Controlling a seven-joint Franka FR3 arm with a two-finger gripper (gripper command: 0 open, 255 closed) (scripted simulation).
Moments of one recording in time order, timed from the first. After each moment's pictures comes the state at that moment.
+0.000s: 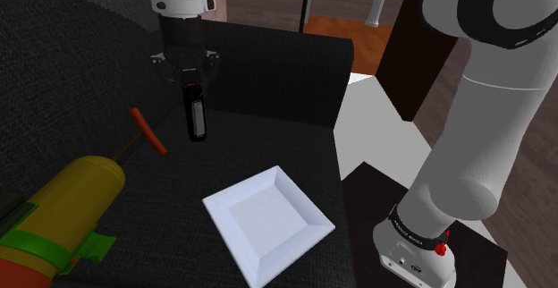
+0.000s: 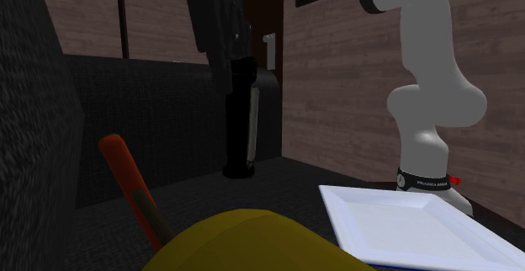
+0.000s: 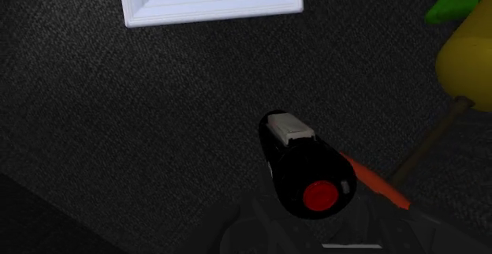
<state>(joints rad) 0.19 0.19 0.45 -1.55 -0.04 1.71 0.86</state>
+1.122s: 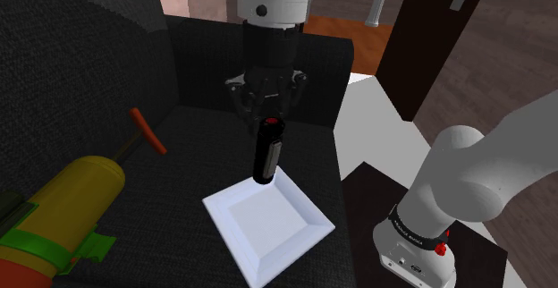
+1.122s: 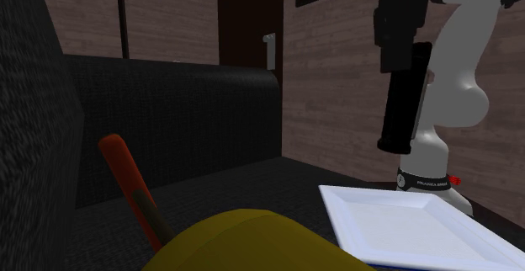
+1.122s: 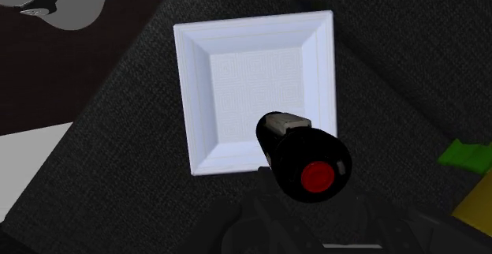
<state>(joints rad) 0.25 -0.47 0.45 -2.13 0.25 1.67 0.85</state>
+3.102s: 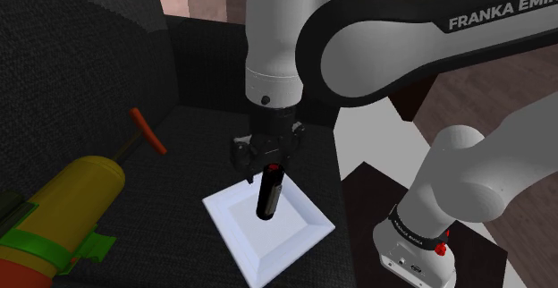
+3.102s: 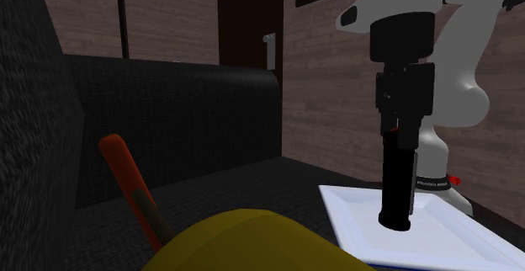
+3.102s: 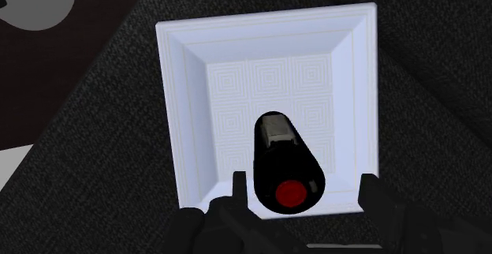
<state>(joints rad) 0.28 -0.49 0.50 -2.41 0.29 1.94 0.84</state>
